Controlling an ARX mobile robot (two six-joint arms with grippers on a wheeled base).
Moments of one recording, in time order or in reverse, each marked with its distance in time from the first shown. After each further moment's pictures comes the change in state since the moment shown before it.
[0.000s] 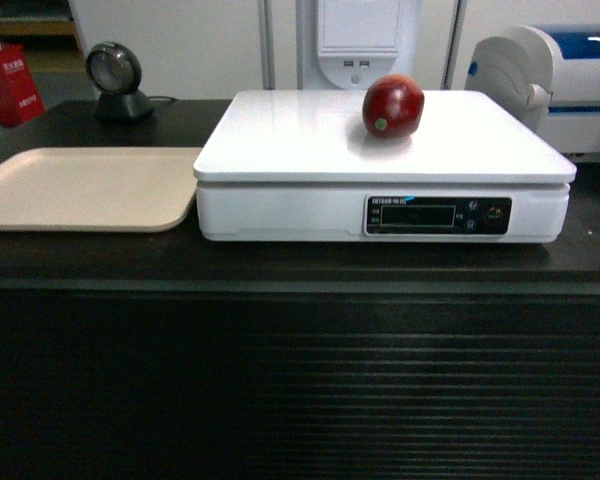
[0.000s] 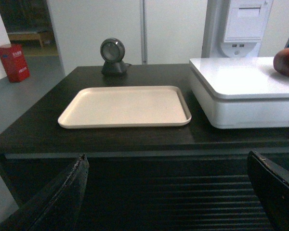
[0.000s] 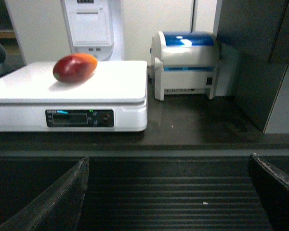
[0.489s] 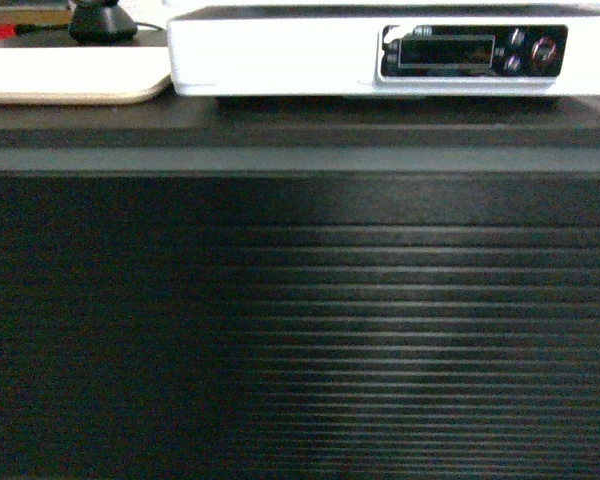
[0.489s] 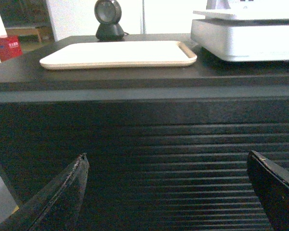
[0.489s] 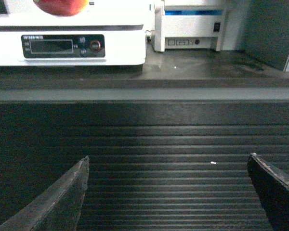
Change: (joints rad) left arm 0.000 0.000 0.000 0.000 0.000 0.000; right arm 0.000 0.000 0.000 0.001 0.001 0.000
